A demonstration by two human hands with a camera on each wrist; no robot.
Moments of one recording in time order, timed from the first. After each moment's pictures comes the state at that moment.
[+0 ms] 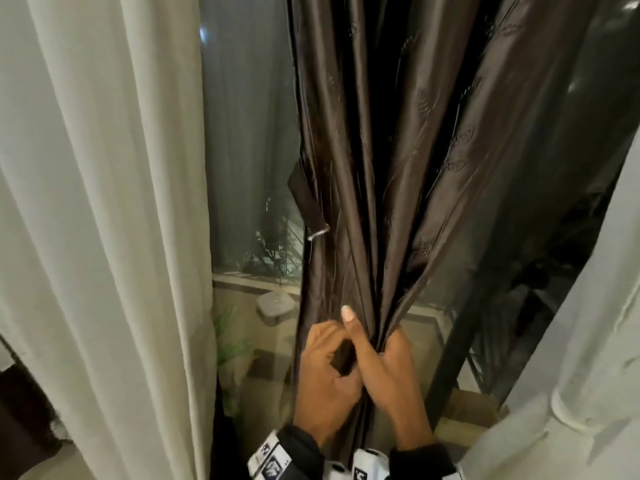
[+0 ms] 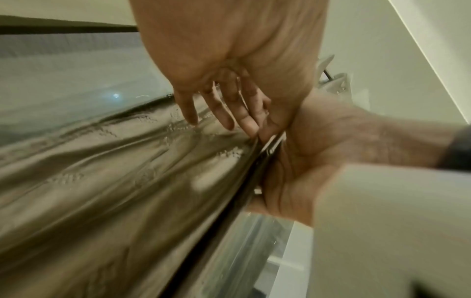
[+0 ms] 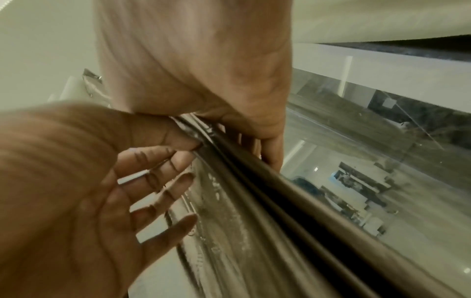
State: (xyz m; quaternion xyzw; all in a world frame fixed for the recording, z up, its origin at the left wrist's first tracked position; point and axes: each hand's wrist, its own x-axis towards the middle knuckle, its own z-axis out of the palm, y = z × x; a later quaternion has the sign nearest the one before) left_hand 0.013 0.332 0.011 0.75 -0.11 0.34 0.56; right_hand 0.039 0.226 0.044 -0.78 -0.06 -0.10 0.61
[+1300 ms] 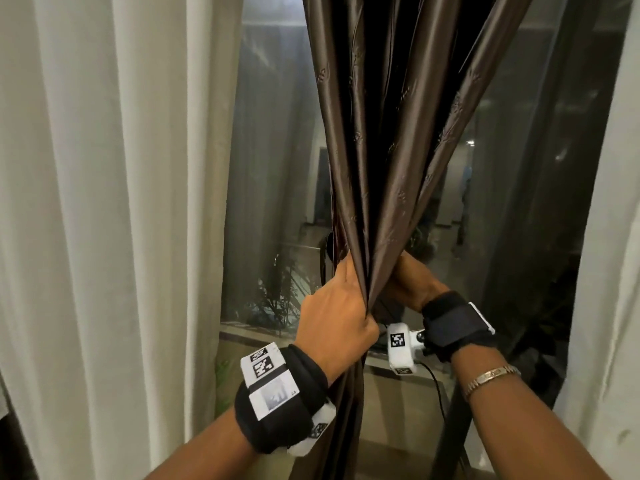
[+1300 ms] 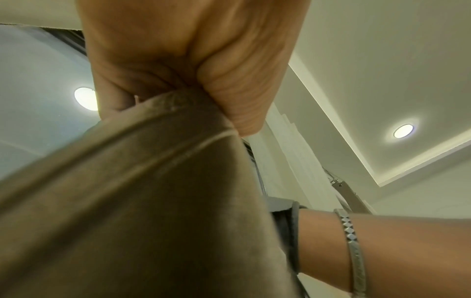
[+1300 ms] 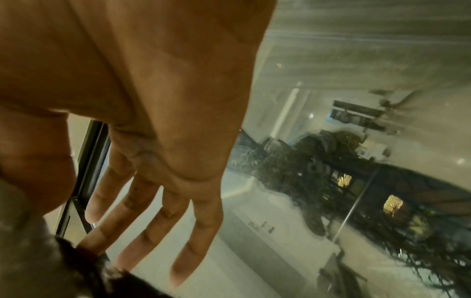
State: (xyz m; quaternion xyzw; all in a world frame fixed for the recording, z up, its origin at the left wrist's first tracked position) left_hand 0.013 0.336 0.202 0.92 -0.06 0.31 0.23; right_hand 0.157 0.214 0.230 -0.62 -0.33 0.13 0.70
